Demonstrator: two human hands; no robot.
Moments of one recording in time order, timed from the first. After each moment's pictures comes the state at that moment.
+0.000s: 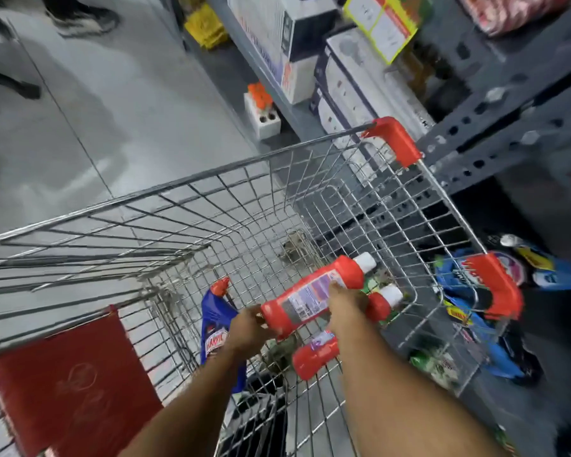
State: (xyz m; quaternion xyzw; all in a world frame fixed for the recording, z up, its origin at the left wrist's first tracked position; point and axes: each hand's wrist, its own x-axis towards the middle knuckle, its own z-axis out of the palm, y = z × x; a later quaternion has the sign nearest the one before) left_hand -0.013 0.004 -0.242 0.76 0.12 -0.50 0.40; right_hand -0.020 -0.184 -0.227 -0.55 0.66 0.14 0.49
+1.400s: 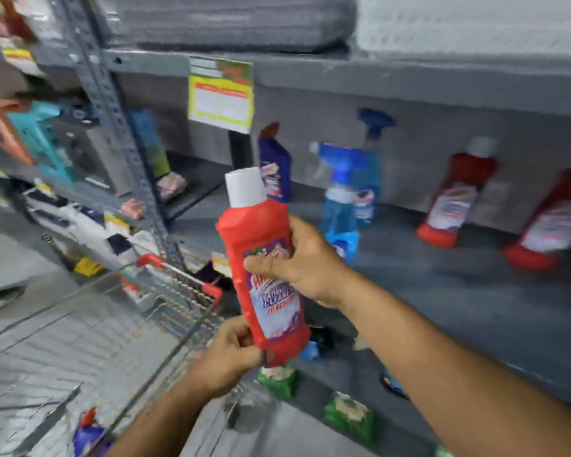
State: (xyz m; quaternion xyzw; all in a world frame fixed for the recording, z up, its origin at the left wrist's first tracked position) left_hand -0.274 -0.223 0.099 0.61 -0.33 -0.36 0.62; right_hand -0.341 -0.366 0.216 -0.72 0.09 -0.18 0.67
